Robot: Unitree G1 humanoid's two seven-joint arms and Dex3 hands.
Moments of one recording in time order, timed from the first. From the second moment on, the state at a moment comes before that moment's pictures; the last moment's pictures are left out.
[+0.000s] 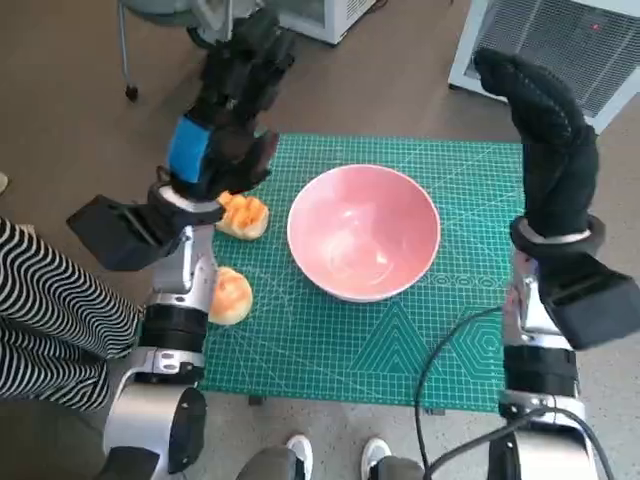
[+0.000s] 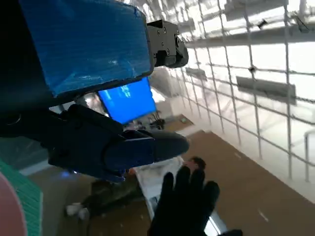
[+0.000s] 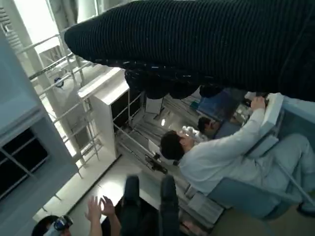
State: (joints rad) left arm -0.85 0.14 0.15 0.68 -0.32 -0.60 -0.61; right arm -0.71 -0.21 -0.16 0.50 0.12 -0.79 0.28
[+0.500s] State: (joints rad) left arm -0.86 0.12 0.16 0.68 -0.34 -0.58 -0.65; right arm -0.69 -0.22 -0.14 0.47 0.10 -0.77 0.26
